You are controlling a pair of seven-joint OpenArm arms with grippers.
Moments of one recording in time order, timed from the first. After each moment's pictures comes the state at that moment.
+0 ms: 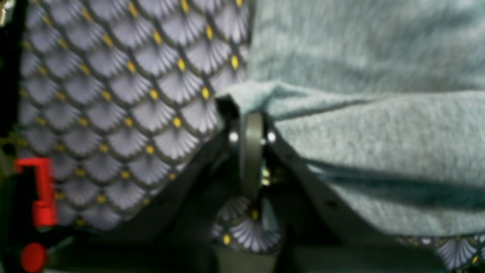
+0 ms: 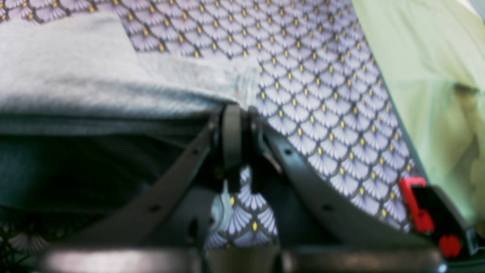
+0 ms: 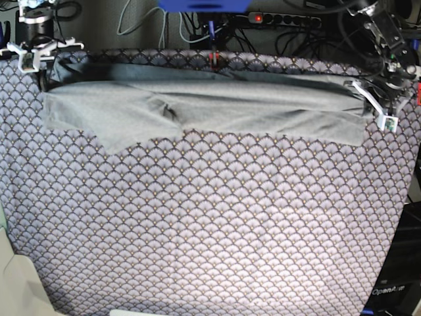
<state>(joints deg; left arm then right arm) 10.7 -7.3 -42.9 89.0 4.8 -41.1 38.3 -28.1 -9.8 55.4 97.8 -19.9 41.6 16.0</state>
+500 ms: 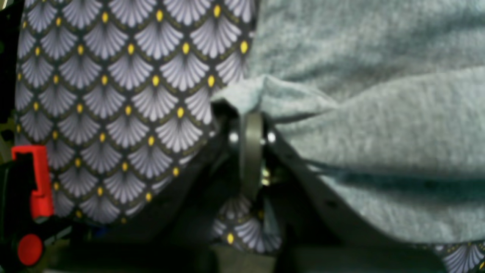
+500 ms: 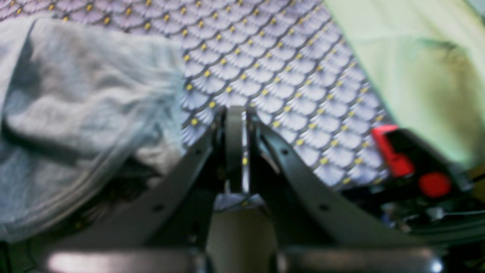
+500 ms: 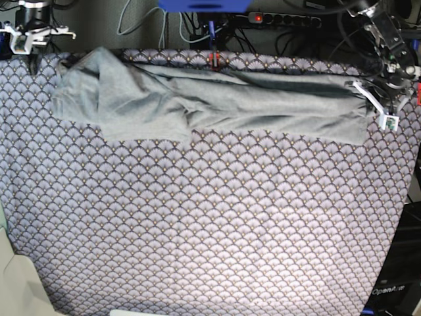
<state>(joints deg) 10.5 -7.4 -42.9 88.1 5.5 -40.0 38.1 -28.3 -9.7 60.0 89.4 -19.9 40.1 24.0</state>
